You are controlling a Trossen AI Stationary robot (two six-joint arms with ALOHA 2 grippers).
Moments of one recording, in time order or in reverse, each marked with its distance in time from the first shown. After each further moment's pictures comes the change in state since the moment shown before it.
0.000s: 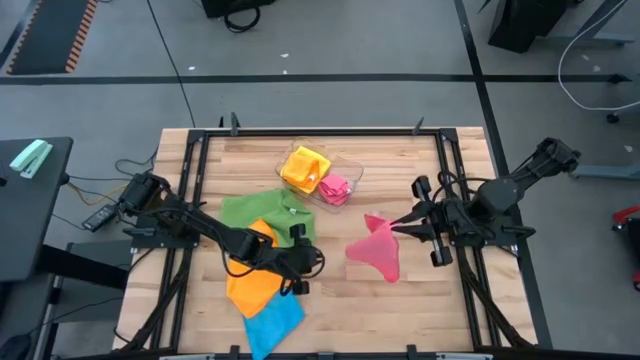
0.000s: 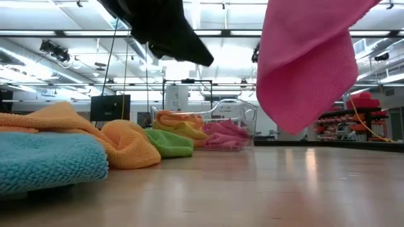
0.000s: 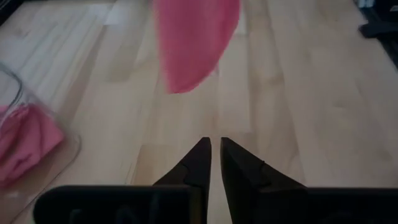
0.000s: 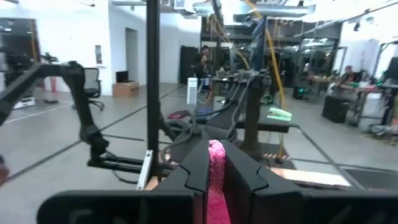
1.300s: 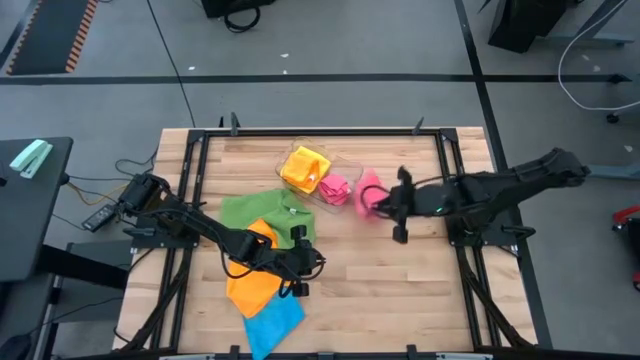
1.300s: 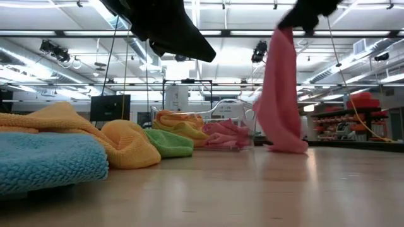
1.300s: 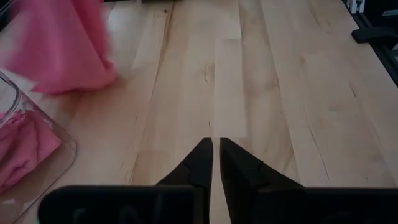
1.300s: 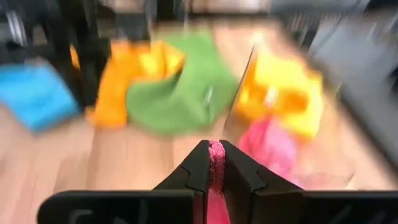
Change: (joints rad) left arm -0.009 0.000 0.000 0.022 0.000 0.011; right arm -0.306 0.124 -0.002 -0.594 -0.003 0.288
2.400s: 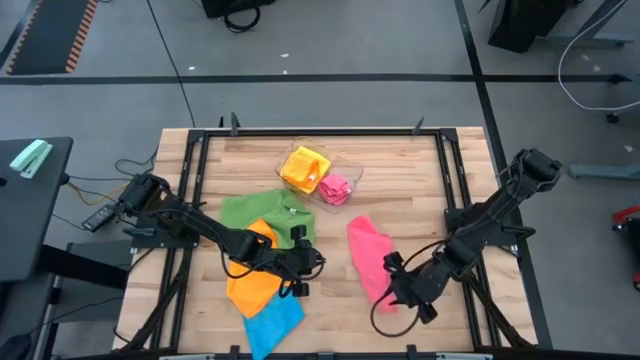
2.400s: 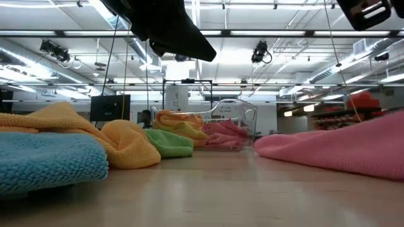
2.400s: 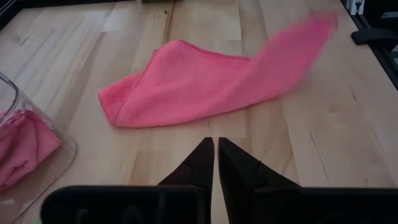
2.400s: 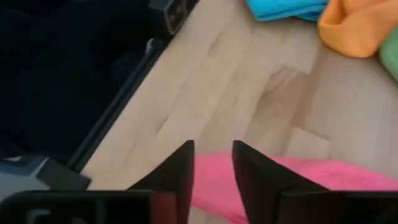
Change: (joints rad) left arm 0.000 0.000 0.000 0.003 0.000 -0.003; right arm 0.484 0.357 -0.001 0.125 -0.225 0.036
